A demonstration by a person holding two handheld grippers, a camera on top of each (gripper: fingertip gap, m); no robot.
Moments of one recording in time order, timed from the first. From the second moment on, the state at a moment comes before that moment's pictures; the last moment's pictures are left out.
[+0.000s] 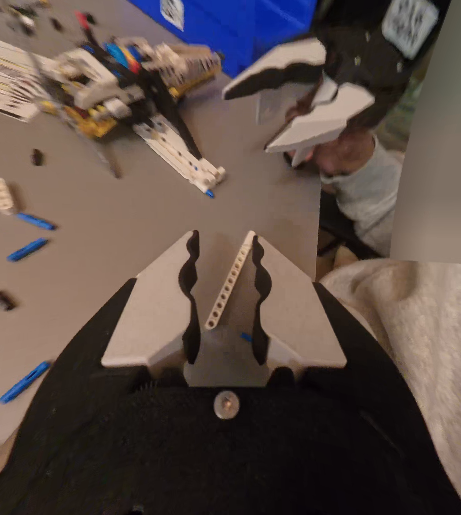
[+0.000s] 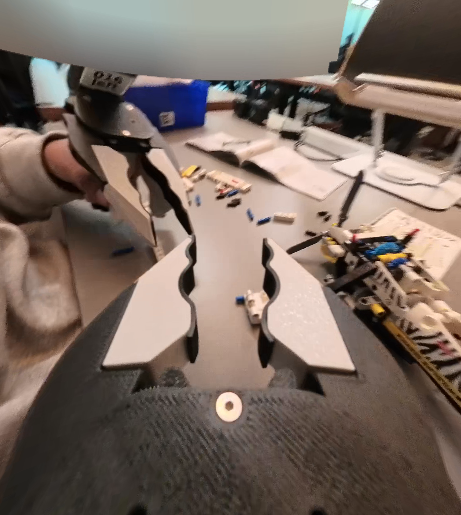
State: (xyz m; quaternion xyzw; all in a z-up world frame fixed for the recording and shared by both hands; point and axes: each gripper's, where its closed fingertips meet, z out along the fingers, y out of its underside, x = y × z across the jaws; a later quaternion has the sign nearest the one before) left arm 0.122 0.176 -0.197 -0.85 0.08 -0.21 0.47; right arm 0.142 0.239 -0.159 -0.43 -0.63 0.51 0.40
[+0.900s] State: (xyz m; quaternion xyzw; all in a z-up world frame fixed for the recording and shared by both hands) left arm 0.043 0.145 -0.157 -0.74 -0.06 -0.19 0.64; right arm 0.070 0.248 -0.149 -0.52 -0.52 0.40 0.55
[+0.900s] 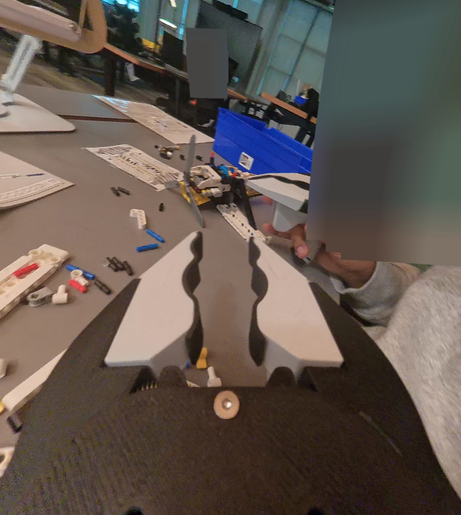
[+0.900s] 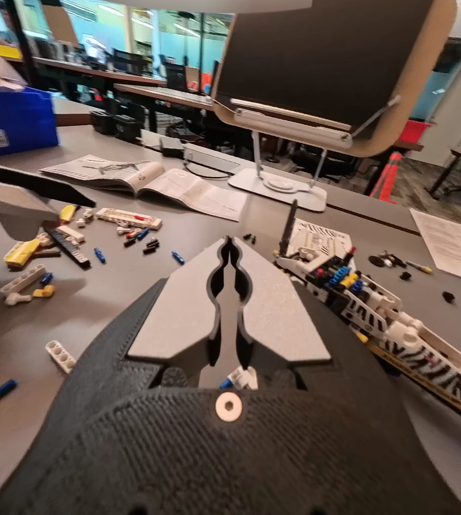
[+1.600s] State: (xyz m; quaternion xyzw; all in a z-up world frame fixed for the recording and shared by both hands) left arm 0.041 0.147 -0.154 -0.73 -0.06 -0.20 0.65; right arm 0.087 0.225 -0.118 -0.41 -0.49 0.53 0.56
